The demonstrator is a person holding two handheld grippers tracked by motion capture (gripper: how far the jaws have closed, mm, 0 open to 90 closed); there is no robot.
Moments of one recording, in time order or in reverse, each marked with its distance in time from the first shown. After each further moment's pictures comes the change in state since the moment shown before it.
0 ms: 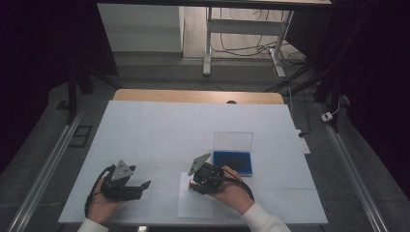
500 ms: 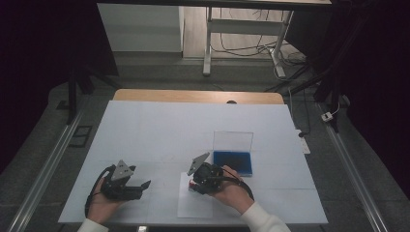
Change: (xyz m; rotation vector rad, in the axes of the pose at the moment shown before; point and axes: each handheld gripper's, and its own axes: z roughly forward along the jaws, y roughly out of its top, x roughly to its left) left arm 0.000 0.000 0.000 0.000 0.001 -0.002; right arm -0.001 0.001 0.001 0.012 0.000 -0.011
